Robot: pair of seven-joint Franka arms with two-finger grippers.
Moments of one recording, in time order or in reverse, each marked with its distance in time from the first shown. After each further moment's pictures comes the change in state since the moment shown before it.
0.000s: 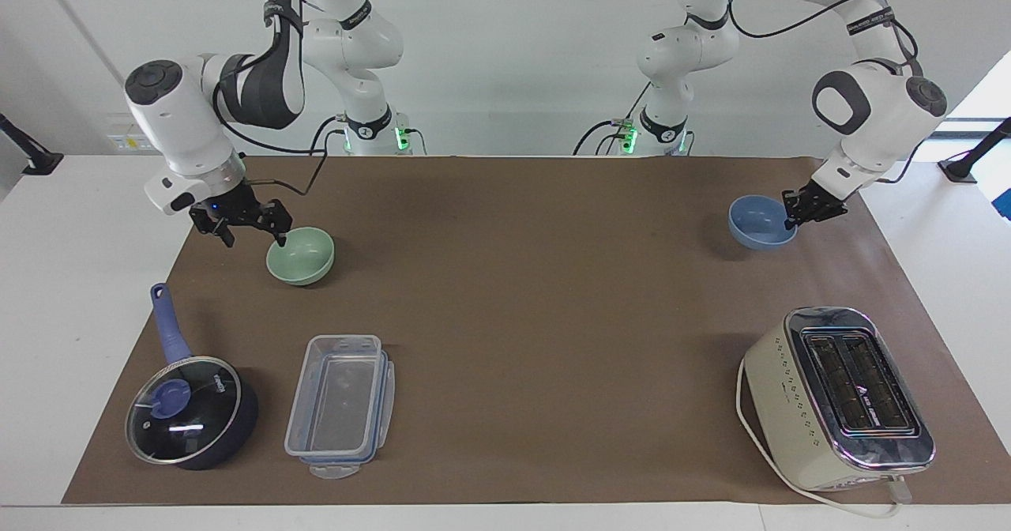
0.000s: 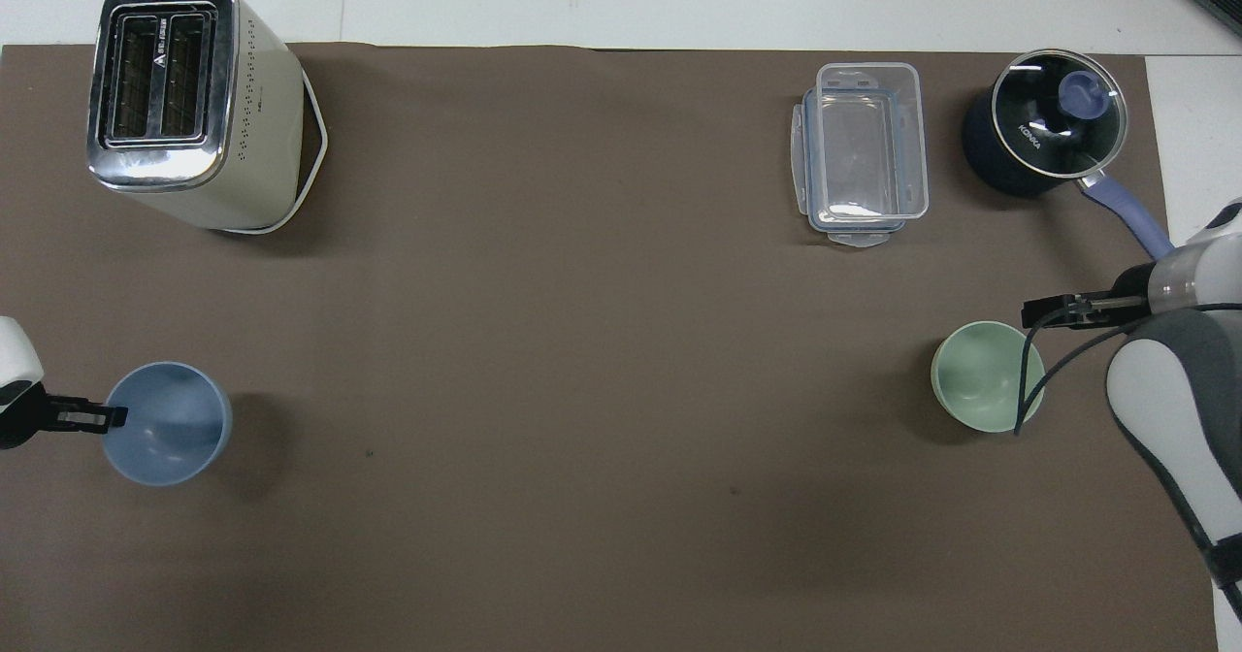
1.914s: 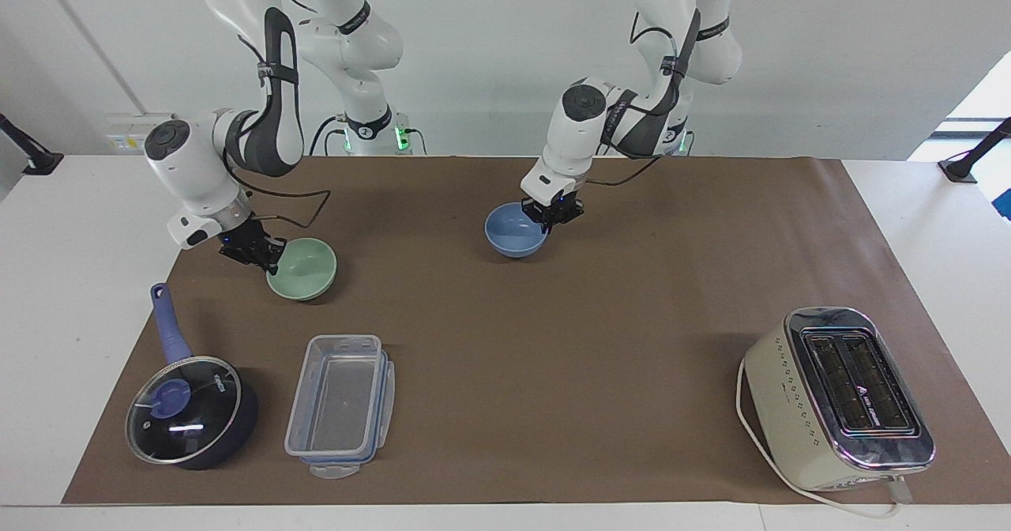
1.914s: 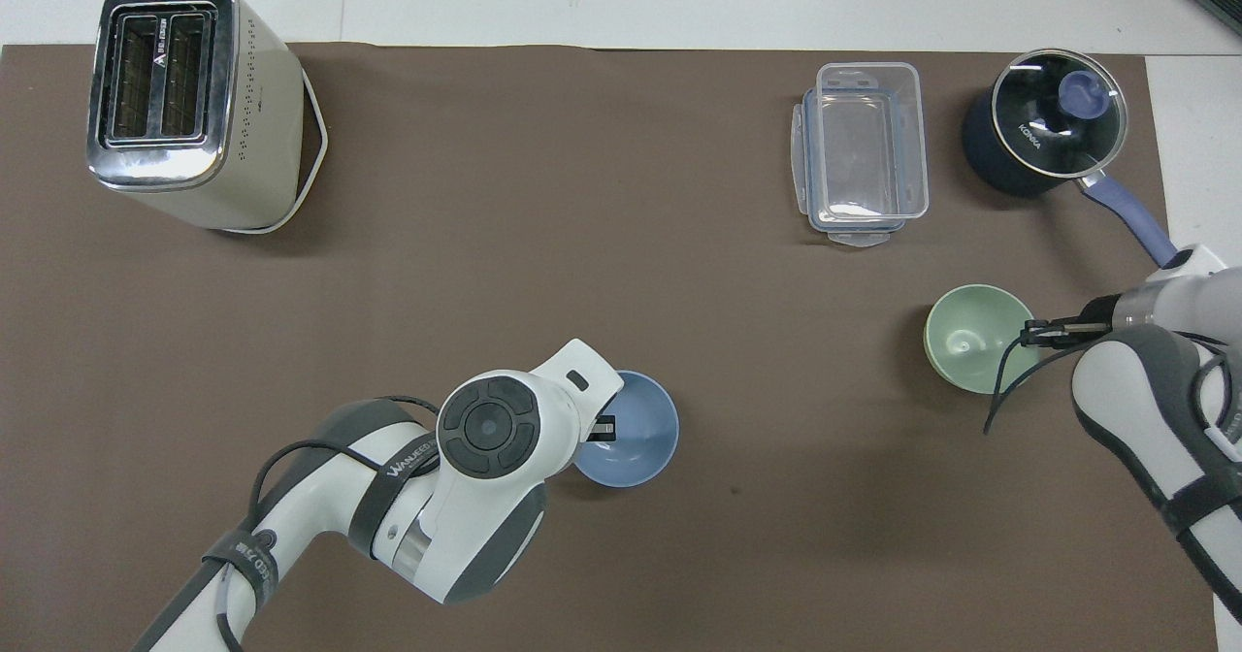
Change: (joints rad) left arm -0.962 0.249 -0.036 0.121 -0.068 0.240 -1.109; right arm -0.067 0.090 0.004 -0.098 0.128 0.180 -0.100
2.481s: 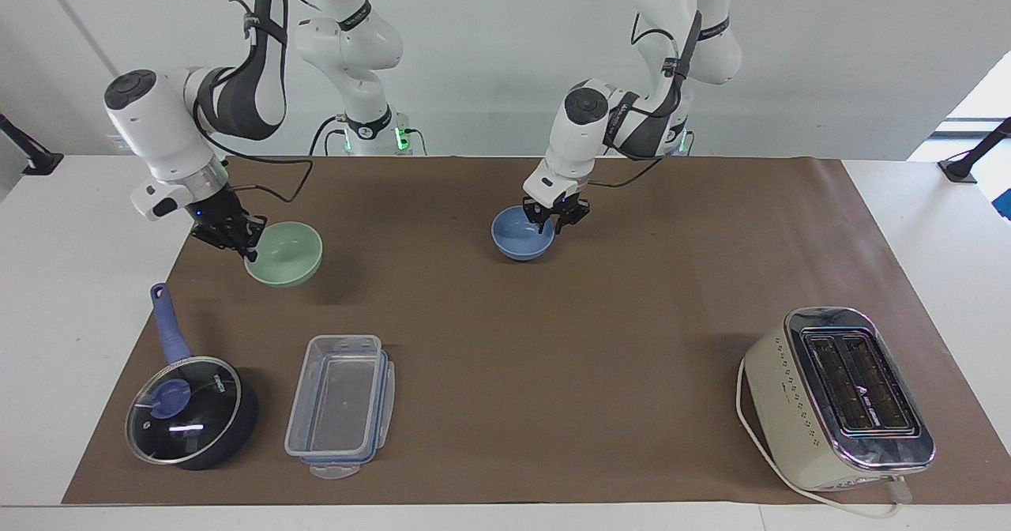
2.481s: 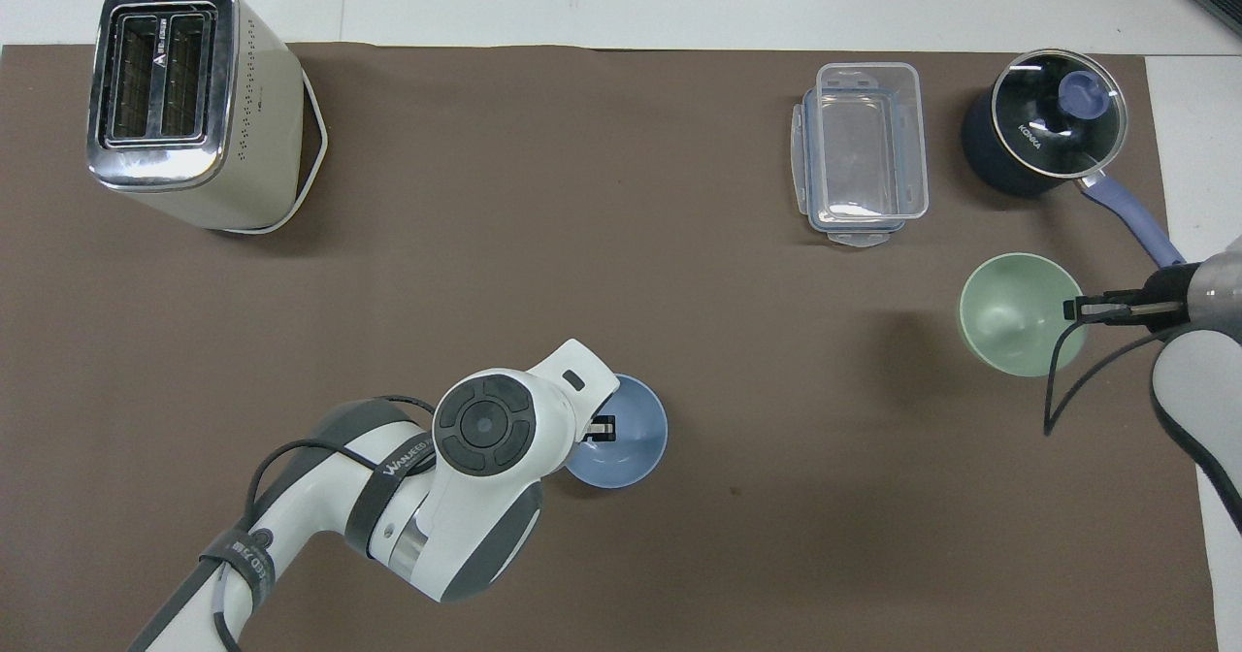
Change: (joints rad) left arm 0.000 -0.002 0.007 -0.003 -0.001 -0.002 0.011; right arm 0.004 -0.115 0.002 0.104 0.014 -0.151 -0.060
